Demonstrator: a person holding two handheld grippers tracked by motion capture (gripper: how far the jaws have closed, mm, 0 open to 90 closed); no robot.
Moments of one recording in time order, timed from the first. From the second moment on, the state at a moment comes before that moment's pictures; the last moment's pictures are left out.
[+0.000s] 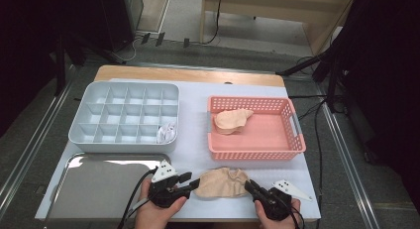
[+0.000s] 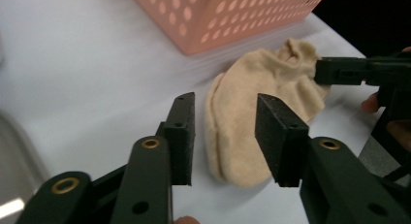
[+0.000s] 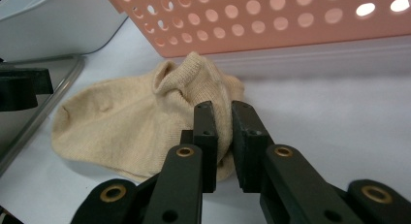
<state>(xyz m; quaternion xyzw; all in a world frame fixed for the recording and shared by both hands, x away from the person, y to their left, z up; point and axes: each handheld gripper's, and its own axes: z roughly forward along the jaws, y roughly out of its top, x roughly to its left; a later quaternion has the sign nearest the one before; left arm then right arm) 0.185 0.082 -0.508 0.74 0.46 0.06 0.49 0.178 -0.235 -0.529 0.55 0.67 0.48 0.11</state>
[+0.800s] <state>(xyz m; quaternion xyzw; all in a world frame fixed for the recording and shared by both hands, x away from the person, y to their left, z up) 0.199 0.009 -0.520 0.78 0.43 0.05 0.44 0.167 -0.219 -0.503 0.51 0.67 0.53 0.09</state>
